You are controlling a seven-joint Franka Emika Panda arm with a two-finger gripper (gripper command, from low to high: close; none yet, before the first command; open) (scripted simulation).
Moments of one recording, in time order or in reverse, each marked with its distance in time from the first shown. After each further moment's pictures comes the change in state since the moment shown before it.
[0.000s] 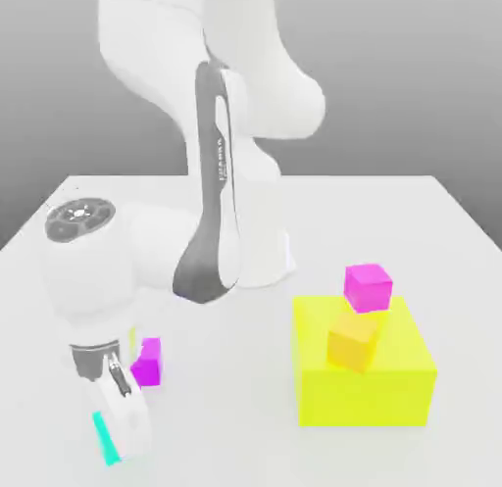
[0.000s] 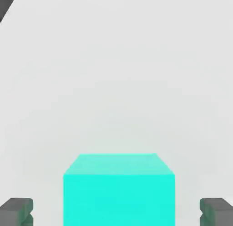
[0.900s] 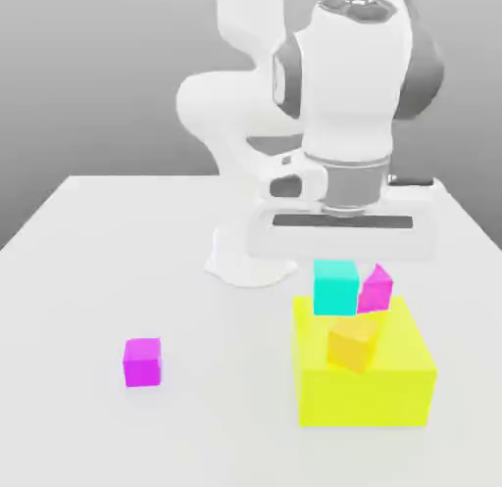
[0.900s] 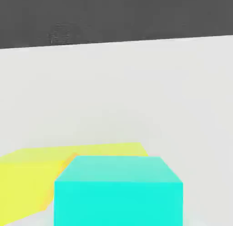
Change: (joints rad) arm 0.437 -0.684 0.245 -0.183 0.047 -0.497 -0.462
